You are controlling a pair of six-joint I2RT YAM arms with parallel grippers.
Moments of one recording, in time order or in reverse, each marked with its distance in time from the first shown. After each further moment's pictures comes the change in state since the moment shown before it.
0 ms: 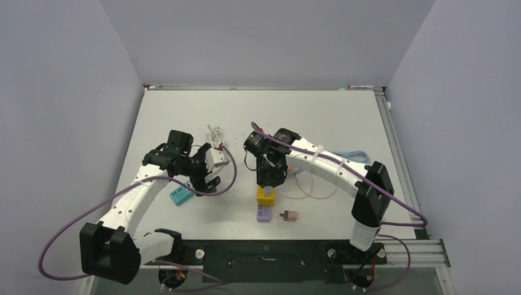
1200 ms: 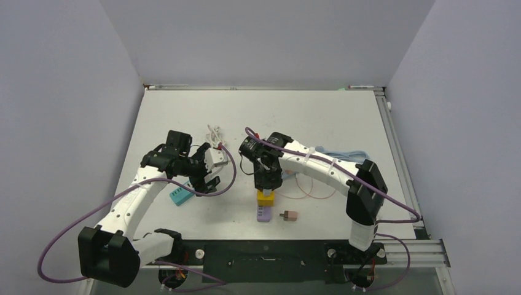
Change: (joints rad) left arm 0.000 -0.024 0.000 0.000 -0.002 -0.013; right arm 0.034 0.069 -0.005 -0.004 0.024 -0.005
